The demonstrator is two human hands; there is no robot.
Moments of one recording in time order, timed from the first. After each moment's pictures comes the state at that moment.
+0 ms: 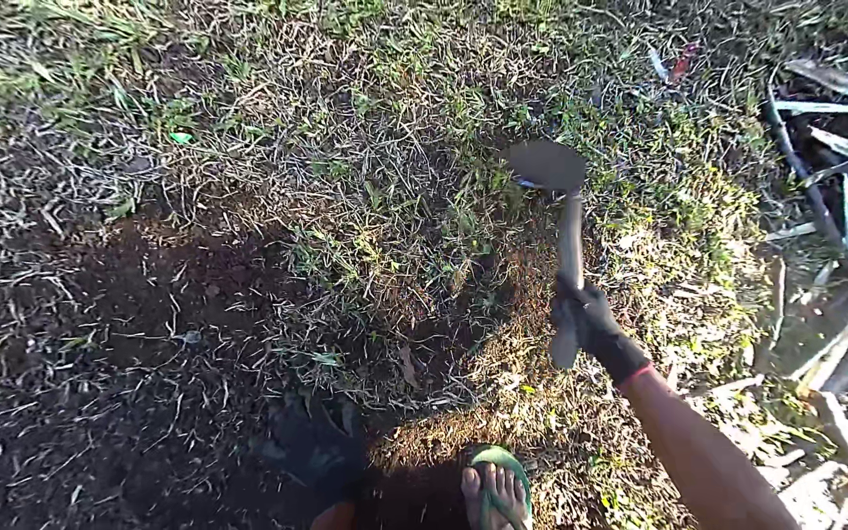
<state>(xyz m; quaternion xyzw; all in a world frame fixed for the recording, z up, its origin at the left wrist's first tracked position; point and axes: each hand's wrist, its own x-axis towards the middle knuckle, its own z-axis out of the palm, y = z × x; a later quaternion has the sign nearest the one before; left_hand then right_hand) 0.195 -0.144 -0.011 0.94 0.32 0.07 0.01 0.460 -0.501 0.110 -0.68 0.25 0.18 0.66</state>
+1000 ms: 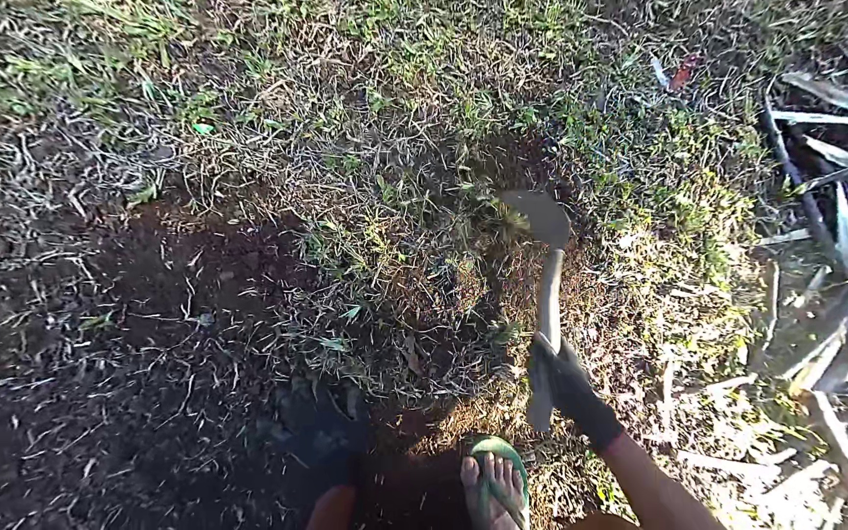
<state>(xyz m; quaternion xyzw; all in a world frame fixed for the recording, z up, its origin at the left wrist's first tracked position) 0.188 -0.144 -0.021 0.94 0.34 0.04 0.04 0.345 -0.487 0.082 -0.66 0.25 0.26 0.66</state>
